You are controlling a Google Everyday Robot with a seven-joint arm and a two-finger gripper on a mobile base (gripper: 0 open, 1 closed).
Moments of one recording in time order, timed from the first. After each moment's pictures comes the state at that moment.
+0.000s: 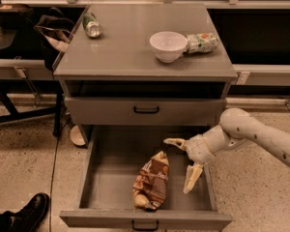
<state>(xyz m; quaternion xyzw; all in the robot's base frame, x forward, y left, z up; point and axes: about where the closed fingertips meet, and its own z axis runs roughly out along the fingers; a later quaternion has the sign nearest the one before) 0.505 -0.108 0.560 -0.74 0.52 0.30 0.30</state>
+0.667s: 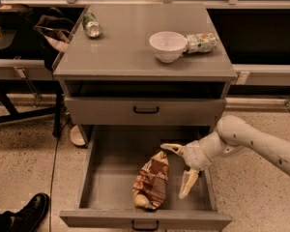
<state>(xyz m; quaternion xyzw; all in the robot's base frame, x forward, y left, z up) 0.495 -0.095 0.543 -0.73 0.52 0.32 0.31</state>
